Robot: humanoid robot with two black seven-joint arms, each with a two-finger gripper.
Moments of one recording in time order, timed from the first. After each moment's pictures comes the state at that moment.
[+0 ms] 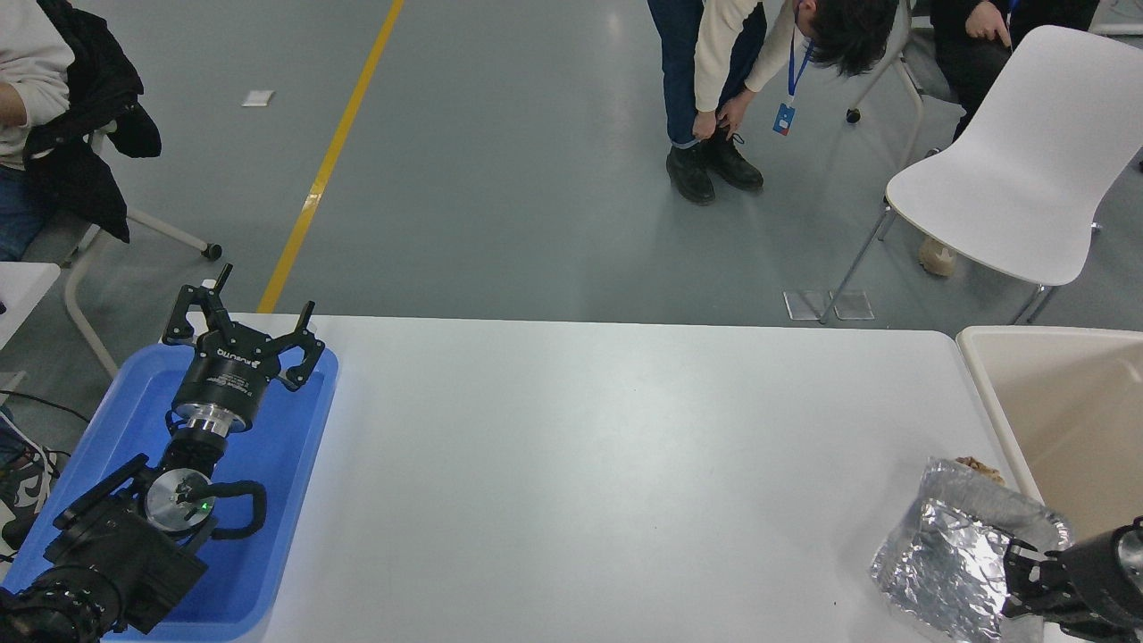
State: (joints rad) left arm -0.60 0.23 -0.89 -0.31 -0.13 -0.77 -0.36; right arm 1.41 -0.87 -1.12 1.20 -0.27 0.54 0.03
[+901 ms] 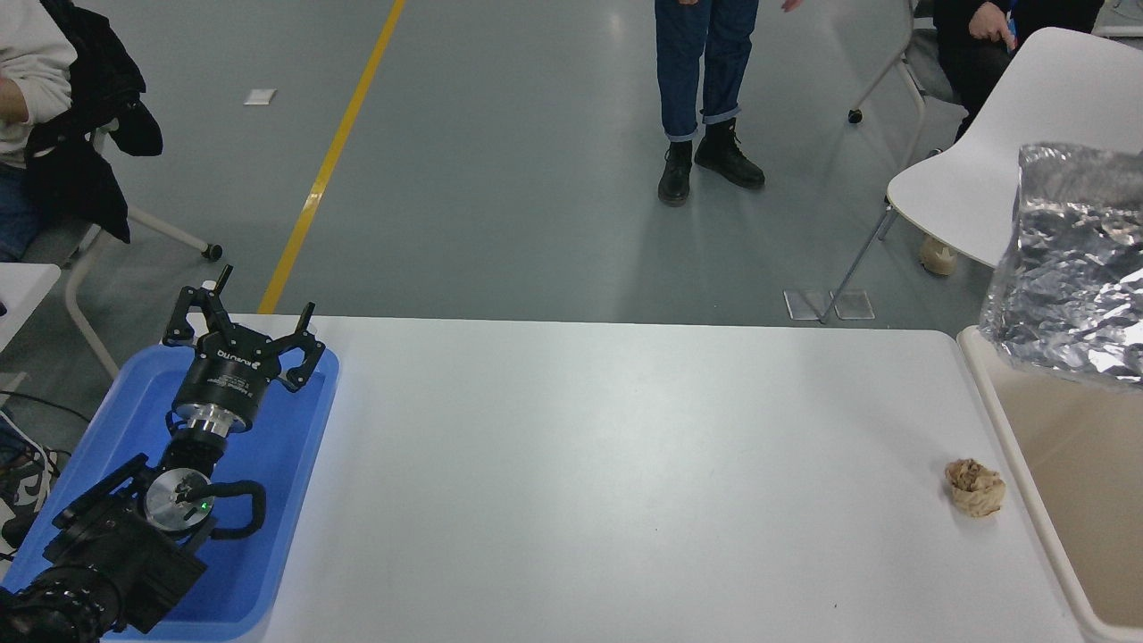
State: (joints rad) left arm -0.60 0.23 -0.89 -0.31 -0.13 -0.77 -0.36; right arm 2.46 -0.75 -1.63 1.27 -0.30 0.78 0.03
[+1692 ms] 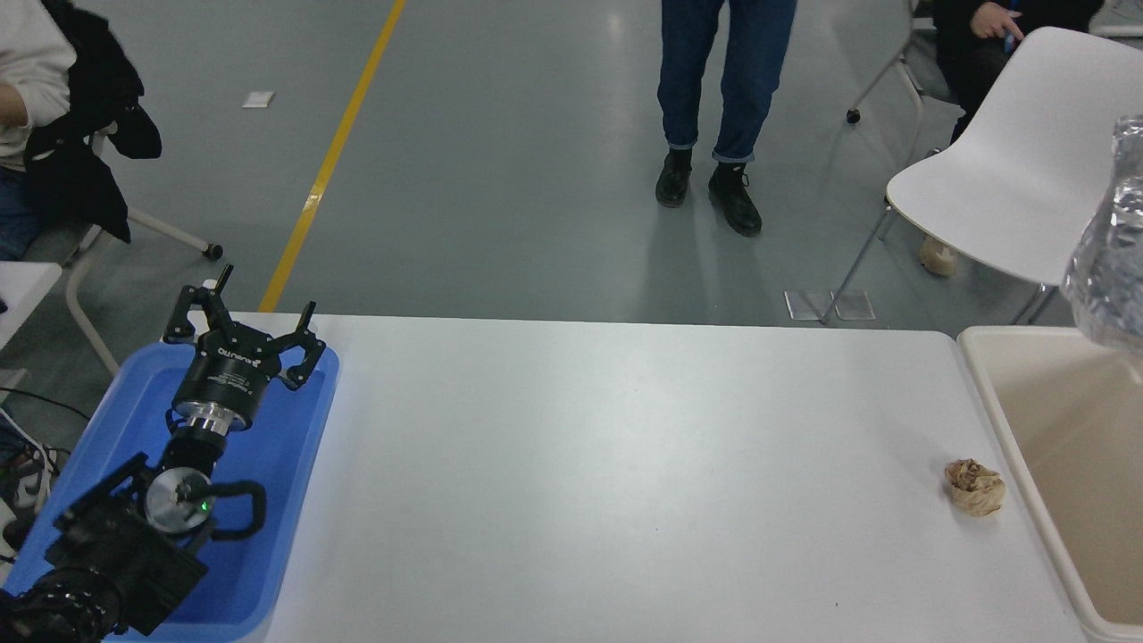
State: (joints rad) left arm -0.60 0.23 -0.89 -0.31 -0.13 -0.77 -0.36; right arm 2.27 -0.94 -1.64 1.07 -0.29 0.78 0.03
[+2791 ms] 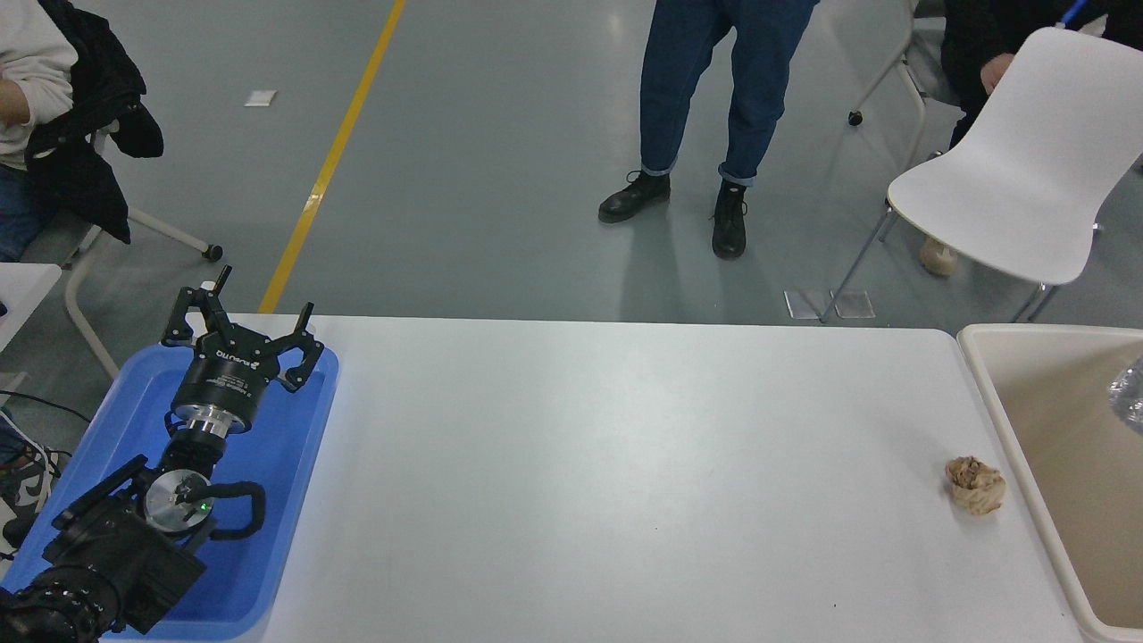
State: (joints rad) left arm -0.60 0.23 -0.89 -0.31 -0.13 -0.77 -0.36; right arm 0.87 -0.79 -0.73 0.35 -0.20 0.07 0.01
